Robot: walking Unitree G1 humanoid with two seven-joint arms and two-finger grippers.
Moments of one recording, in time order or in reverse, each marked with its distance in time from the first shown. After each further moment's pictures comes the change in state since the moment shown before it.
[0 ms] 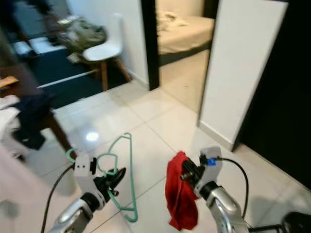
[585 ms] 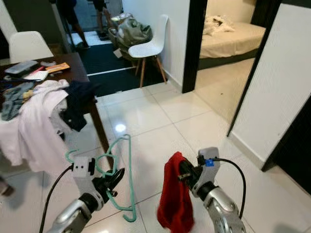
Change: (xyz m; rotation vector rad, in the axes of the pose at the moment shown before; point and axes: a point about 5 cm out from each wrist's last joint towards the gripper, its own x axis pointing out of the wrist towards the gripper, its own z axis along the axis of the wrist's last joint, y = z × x) left arm -0.002 0.004 -0.001 -0.005 0.010 0.003; right arm 0.001 0.004 -0.003 0.014 0.002 0.022
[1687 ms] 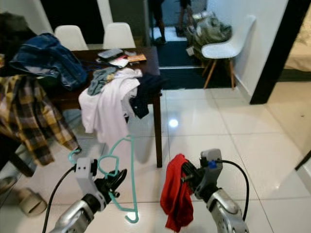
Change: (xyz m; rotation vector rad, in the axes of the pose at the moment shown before) left arm 0.003 -0.001 0.002 0.007 -0.008 -0.014; right arm 0.000 -0.002 0.003 0.002 -0.012 0.009
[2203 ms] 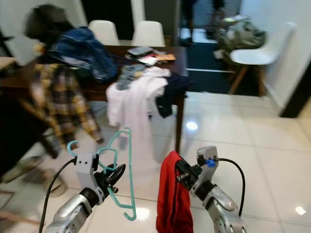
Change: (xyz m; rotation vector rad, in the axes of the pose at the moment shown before) left arm 0.011 0.001 0.029 0.195 -0.078 0.028; right arm 0.011 0.018 0.013 0.062 -0.062 0.178
